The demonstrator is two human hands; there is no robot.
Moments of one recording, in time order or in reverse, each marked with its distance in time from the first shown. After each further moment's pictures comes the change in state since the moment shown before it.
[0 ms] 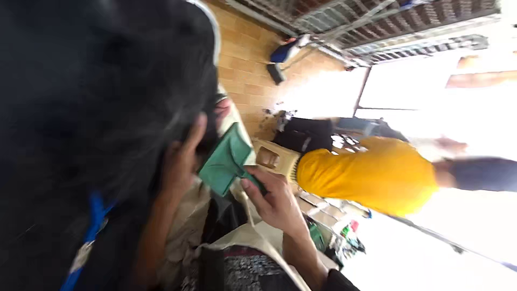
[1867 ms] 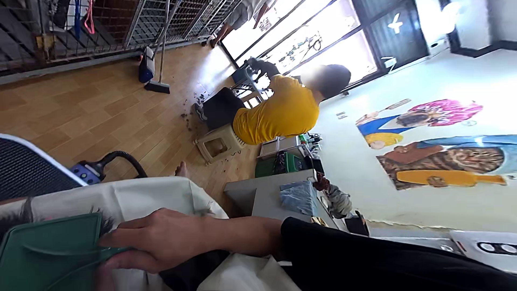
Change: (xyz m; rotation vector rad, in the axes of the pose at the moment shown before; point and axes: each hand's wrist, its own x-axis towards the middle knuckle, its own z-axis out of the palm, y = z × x) left_hand -0.006 -0.016 -0.009 -0.318 0.201 0.033; right_hand 0.056 -0.010 0.036 0.111 0.206 -0.158
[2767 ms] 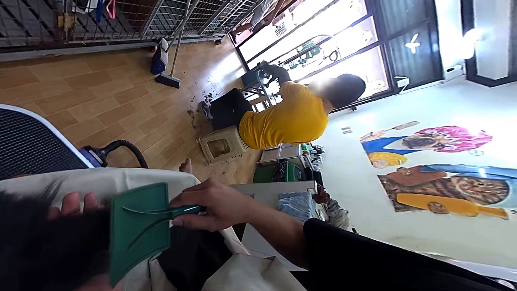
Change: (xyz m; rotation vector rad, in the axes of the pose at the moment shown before) left_hand 0.034 0.001 -0.014 -0.212 -0.497 -0.155; right_hand -0.037 0.020 -0.070 -0.056 -0.132 0.099
